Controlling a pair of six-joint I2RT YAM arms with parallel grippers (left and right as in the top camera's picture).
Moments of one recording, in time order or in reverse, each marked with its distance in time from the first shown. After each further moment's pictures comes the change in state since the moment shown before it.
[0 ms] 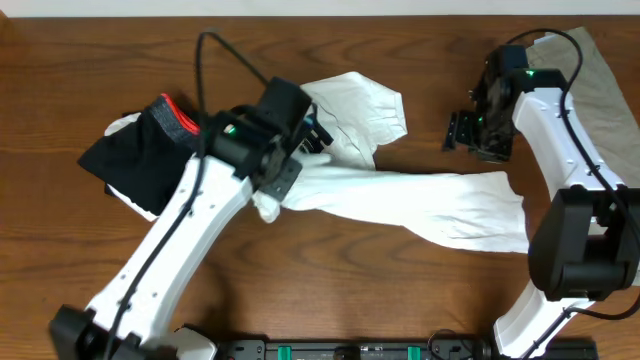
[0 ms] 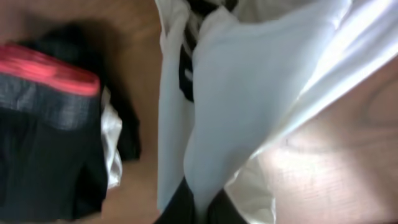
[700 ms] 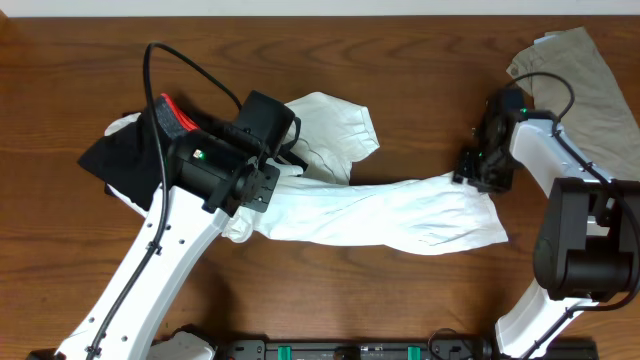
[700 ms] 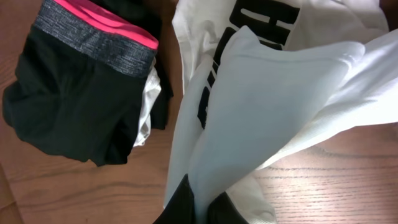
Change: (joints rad) left arm 0.000 -0.103 0.000 -0.064 -0.130 -0.178; right arm -0.039 0.000 -0.314 0.245 0.039 -0.024
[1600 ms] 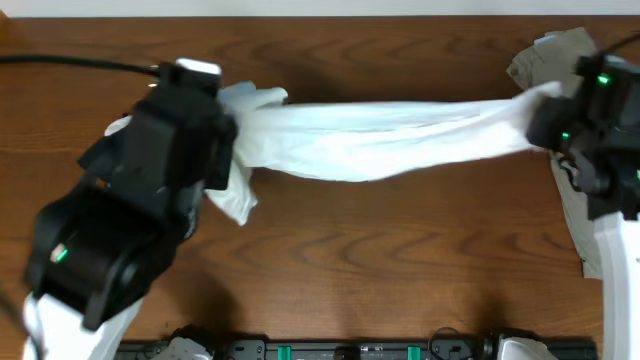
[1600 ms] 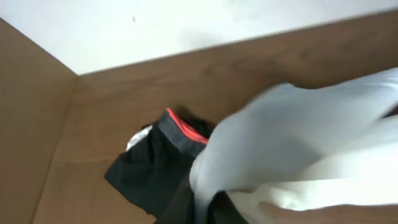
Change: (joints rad) left arm 0.000 -0.179 0.356 0.056 -0.172 -0.002; right arm -0.090 -0.674 0.152 -0.015 0.134 -0.027
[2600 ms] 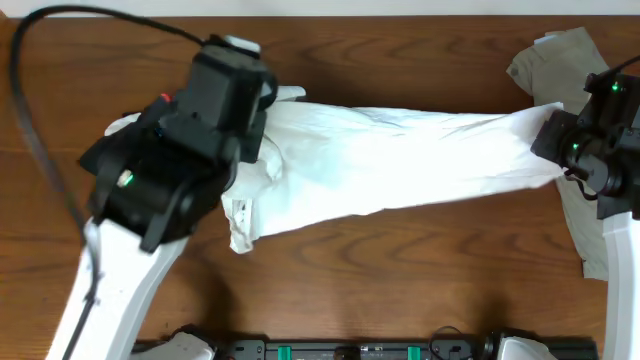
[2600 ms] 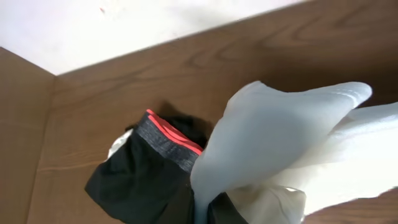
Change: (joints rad) left arm -0.009 0.124 0.002 0.043 0.042 0.027; right arm -0.055 0.004 0.000 -0.113 -0.085 0.027
